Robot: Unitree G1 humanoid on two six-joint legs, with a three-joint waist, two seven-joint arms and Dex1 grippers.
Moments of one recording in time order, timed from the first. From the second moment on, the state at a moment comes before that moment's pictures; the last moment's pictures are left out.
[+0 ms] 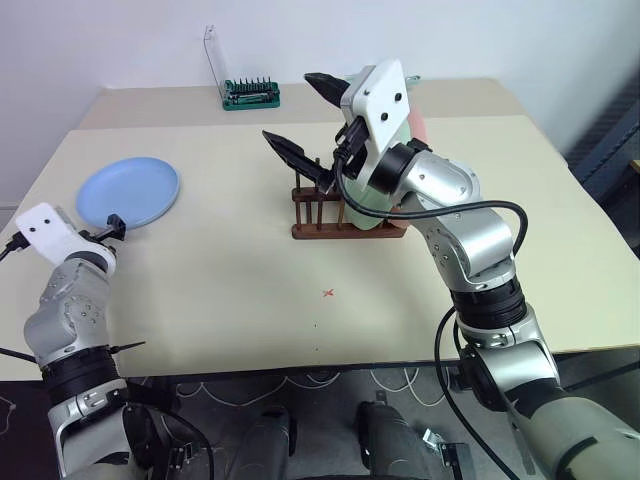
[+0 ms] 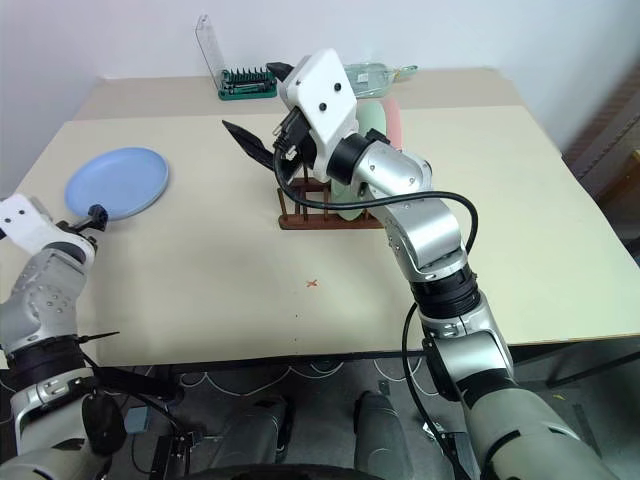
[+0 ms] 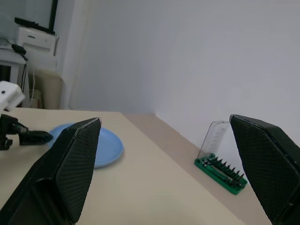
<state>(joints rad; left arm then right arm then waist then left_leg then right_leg) -0.50 0.43 0.66 0.20 -0.48 0.64 0.12 -0.88 -0.27 0.19 -0.15 0.27 0.36 0.50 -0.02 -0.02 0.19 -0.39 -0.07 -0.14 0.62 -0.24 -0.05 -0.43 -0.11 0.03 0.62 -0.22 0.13</state>
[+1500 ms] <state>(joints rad) -0.75 0.40 0.27 -0.28 -0.68 0.95 0.11 -0.86 -0.40 0.43 0.01 -0.32 -0.10 0.54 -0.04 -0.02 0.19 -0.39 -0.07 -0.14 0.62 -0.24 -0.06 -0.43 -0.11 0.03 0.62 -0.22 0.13</state>
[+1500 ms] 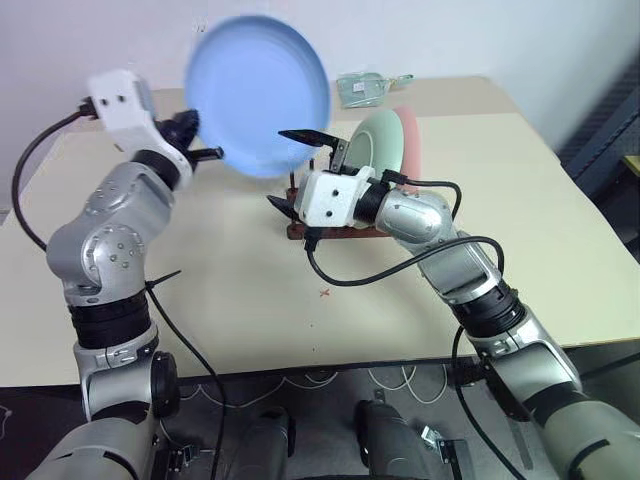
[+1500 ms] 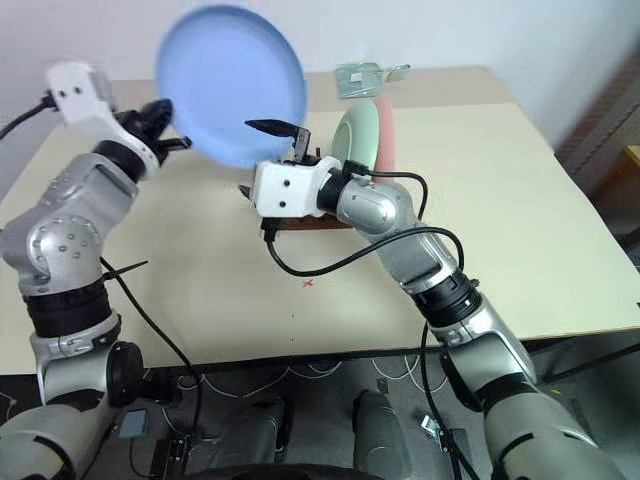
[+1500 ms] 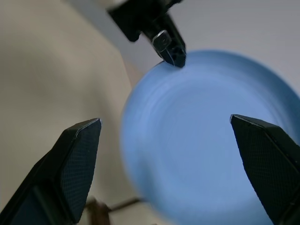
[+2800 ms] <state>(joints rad) -0.84 0.32 0.47 -0.32 -0.96 0.98 0.15 -0.88 -0.41 0.43 0.13 -0.61 -0.20 0.47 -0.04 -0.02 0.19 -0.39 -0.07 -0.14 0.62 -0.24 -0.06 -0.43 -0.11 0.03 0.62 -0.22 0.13</state>
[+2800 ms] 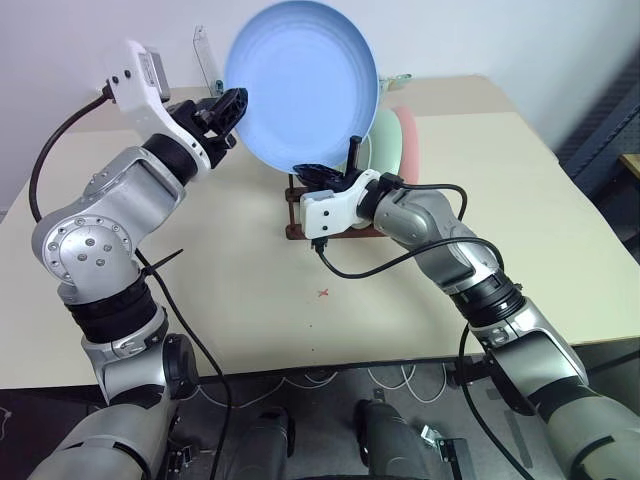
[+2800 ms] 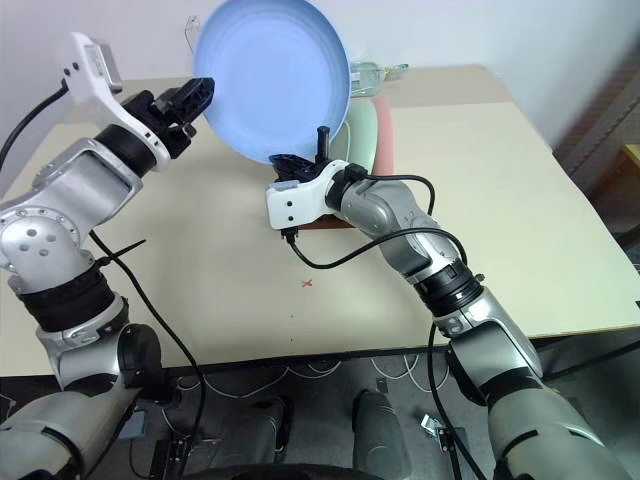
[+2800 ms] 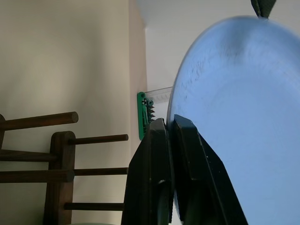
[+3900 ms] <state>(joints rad) -0.19 0.53 0.26 -0.20 -0.46 0.44 -0.37 -0.81 0.11 -0.15 -0.18 0.79 0.84 0.24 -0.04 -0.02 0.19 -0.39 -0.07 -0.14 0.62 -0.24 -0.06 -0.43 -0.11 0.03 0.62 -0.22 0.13</state>
